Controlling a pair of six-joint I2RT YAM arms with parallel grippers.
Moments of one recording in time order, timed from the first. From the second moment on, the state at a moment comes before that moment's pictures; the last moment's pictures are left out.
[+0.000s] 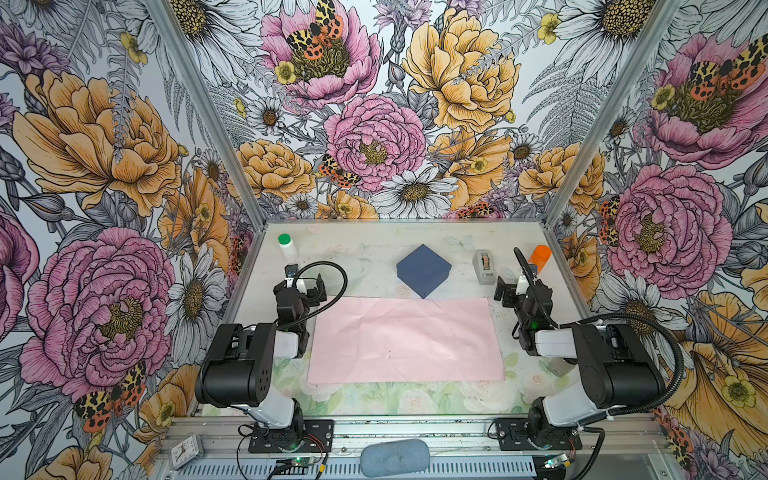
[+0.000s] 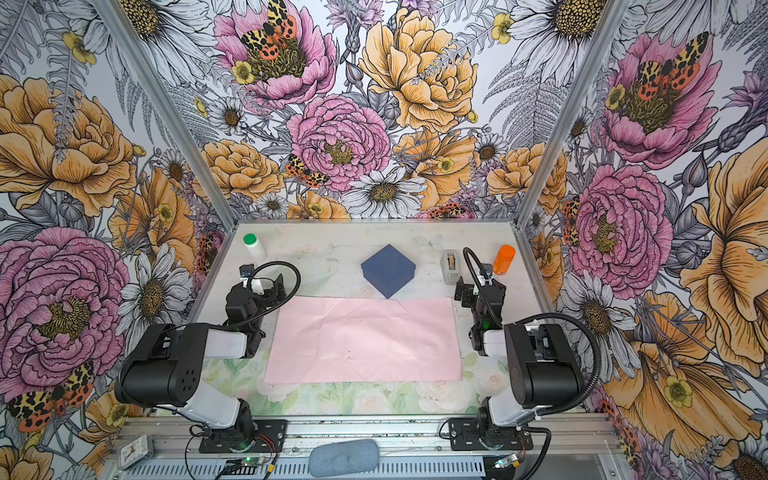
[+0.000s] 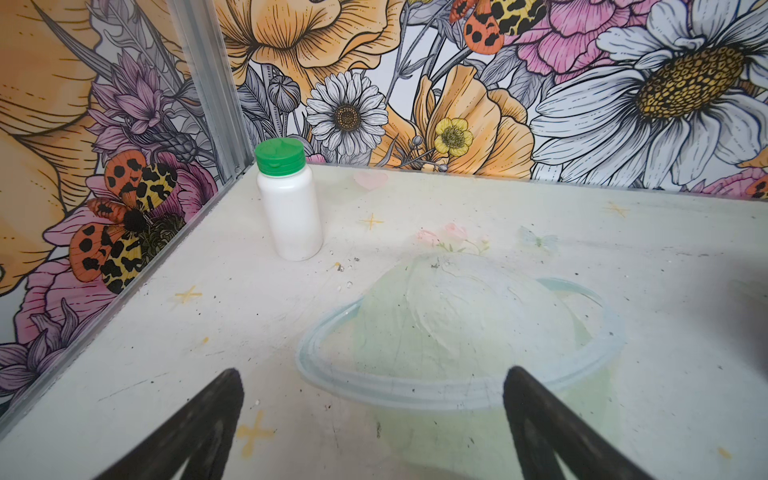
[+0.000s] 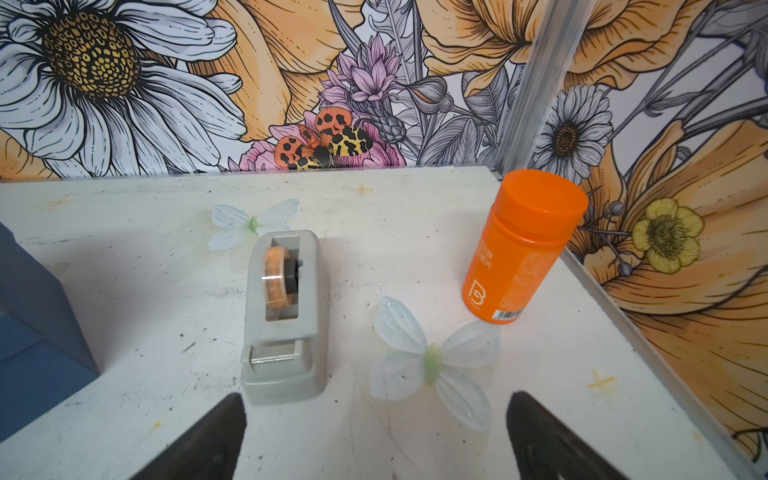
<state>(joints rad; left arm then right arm) 0.00 1.56 0.37 0.97 -0.11 -0.05 -0.02 1.53 0.38 0.85 0.10 0.01</state>
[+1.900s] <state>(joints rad) -0.30 1.82 1.00 0.07 0.39 -0.52 0.19 1.24 0.58 -0.35 -0.20 0.61</state>
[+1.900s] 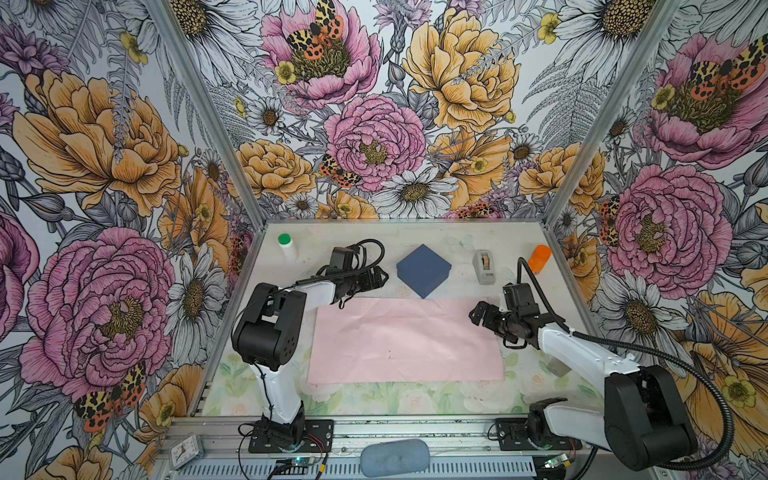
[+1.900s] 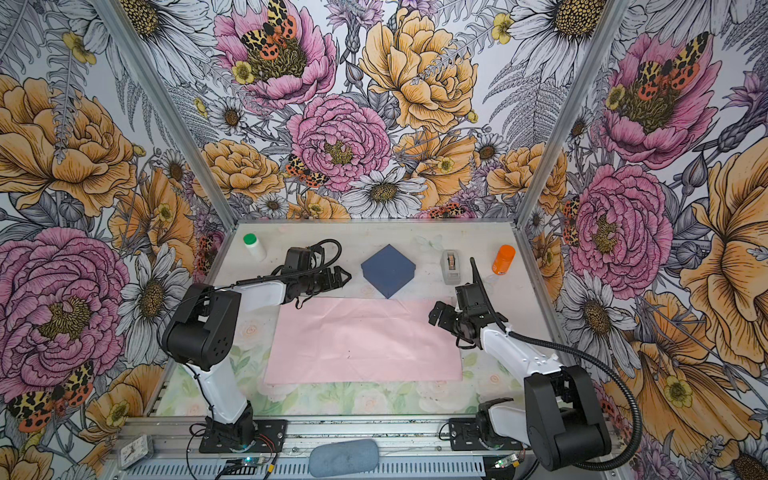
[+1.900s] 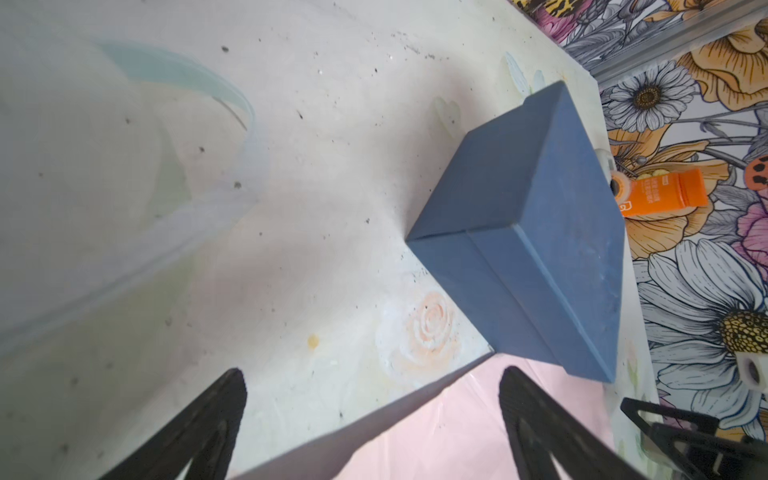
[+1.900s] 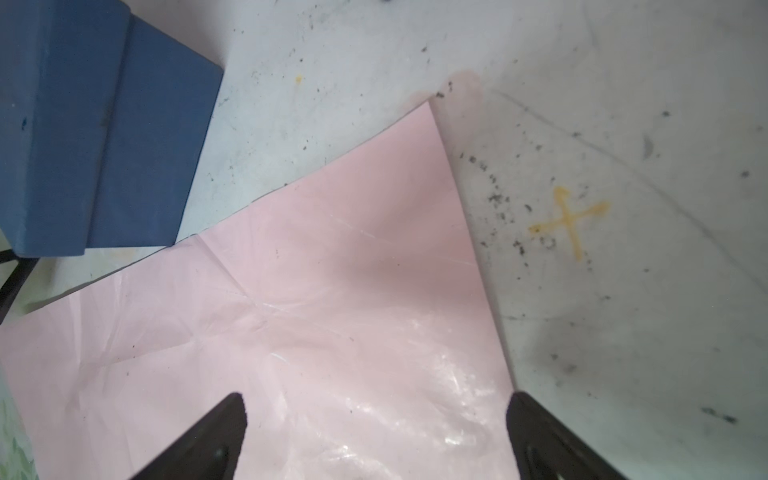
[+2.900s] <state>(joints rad) -0.41 2.14 1.45 0.04 0.54 -0.56 0.30 1.80 1.02 0.10 -0.41 0.77</state>
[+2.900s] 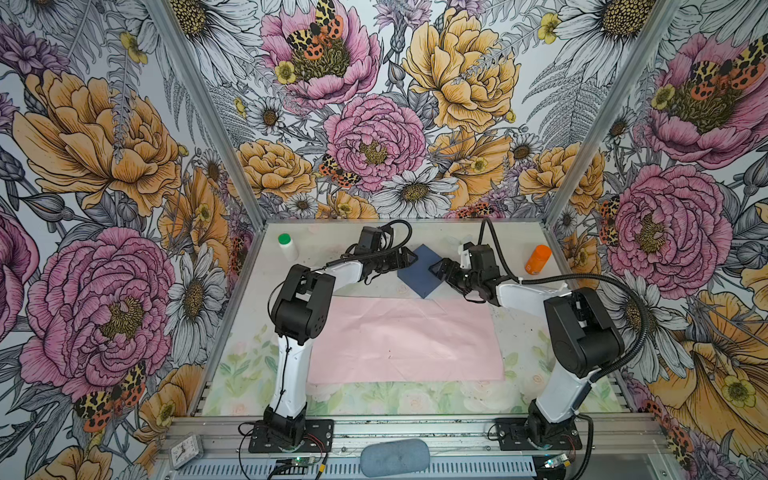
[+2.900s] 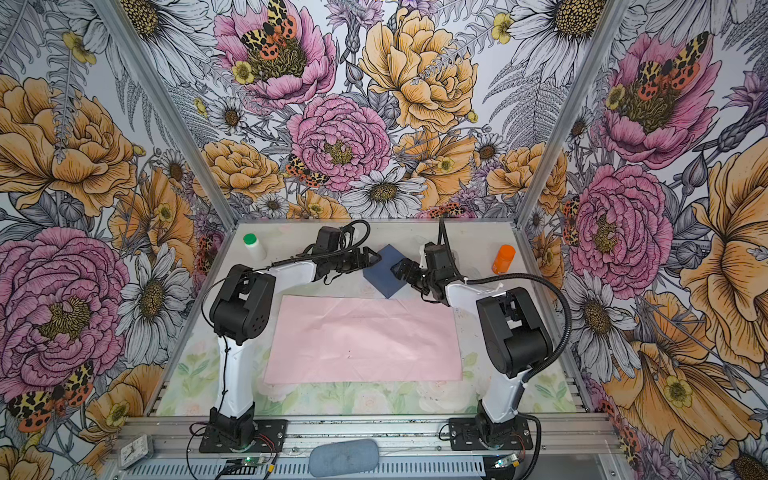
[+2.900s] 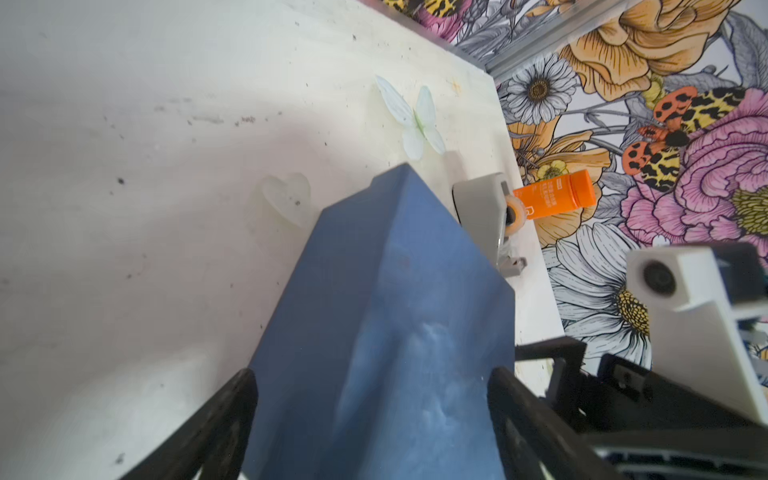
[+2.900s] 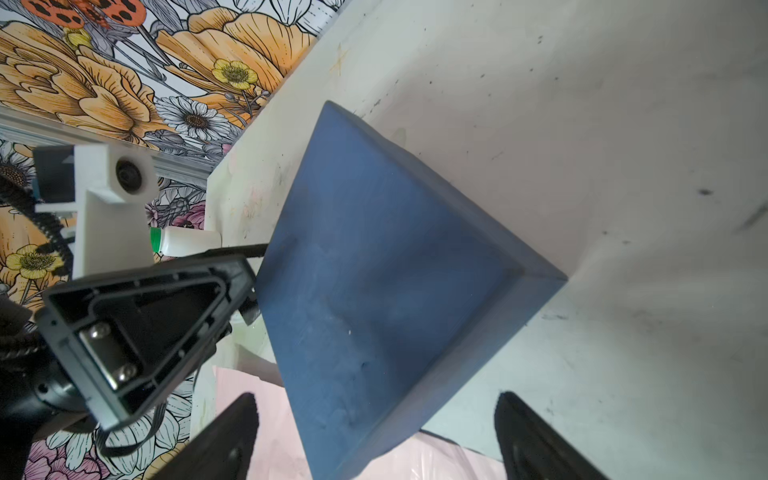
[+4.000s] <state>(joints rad) -0.41 2.16 1.44 0.06 0.51 -0.61 0.26 2.00 1.33 -0.15 -0.50 0.56</state>
